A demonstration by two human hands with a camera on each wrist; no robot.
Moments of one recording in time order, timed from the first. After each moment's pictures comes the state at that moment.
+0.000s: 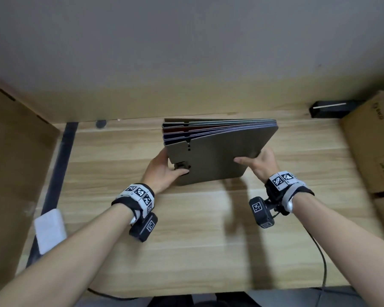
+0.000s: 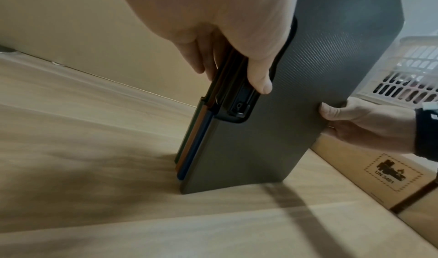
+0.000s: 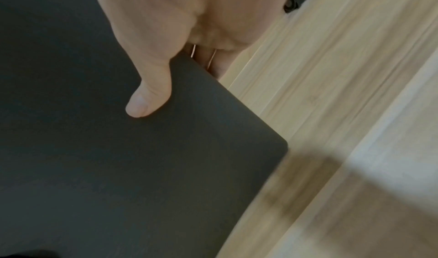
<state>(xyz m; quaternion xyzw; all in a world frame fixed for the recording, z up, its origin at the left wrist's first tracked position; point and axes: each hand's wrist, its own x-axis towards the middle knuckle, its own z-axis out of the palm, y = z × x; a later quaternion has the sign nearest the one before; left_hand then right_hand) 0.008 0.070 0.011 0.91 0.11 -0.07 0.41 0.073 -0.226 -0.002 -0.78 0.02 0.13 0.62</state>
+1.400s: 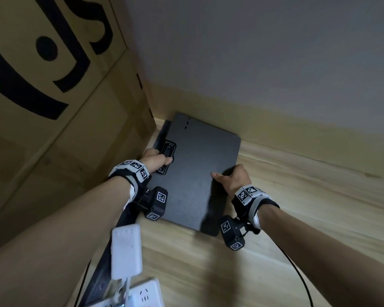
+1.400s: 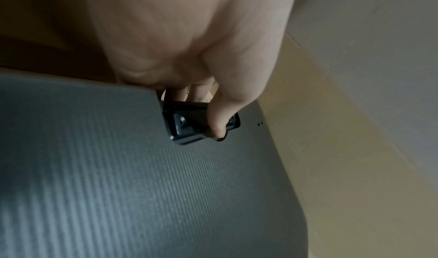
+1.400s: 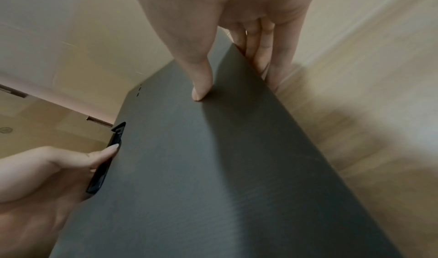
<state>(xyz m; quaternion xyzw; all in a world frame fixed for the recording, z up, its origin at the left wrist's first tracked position) 0.053 0.451 -0.067 0.71 0.48 -0.17 0.48 0.124 0.212 -0.104 -0.90 0.06 0.28 0.32</state>
